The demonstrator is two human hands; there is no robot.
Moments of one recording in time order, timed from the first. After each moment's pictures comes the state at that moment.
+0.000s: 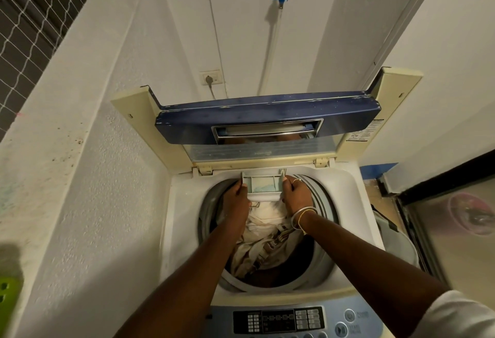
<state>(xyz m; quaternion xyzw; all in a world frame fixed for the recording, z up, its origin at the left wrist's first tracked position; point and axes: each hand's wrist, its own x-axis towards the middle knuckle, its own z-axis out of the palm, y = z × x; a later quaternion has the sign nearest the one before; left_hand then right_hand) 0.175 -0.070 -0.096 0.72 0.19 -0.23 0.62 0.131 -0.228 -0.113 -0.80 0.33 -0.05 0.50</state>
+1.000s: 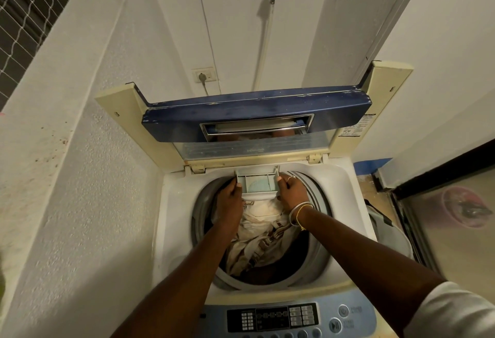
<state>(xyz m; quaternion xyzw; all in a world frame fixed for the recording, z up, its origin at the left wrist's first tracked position) 0.168 -0.067 -0.106 0.73 0.13 -0.23 0.63 0.128 -0.239 -0.120 -0.79 0.29 -0.03 0.54</state>
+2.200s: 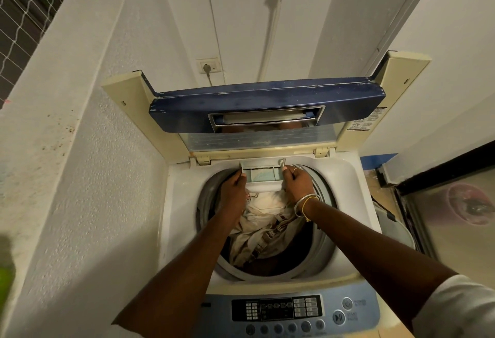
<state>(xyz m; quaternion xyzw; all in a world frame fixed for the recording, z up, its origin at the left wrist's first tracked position) 0.176 -0.065 -0.098 0.74 0.15 -0.25 0.61 0.131 -0.238 -0.107 -0.80 0.30 -0.03 0.51</state>
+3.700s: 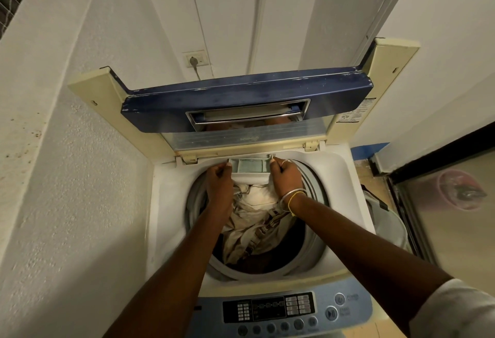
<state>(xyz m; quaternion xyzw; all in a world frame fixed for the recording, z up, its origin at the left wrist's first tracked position) 0.192 -0.074 -0.103 0.72 0.21 -0.15 0.64 0.136 -0.228 -0.091 -0.80 0.33 -0.05 0.50</state>
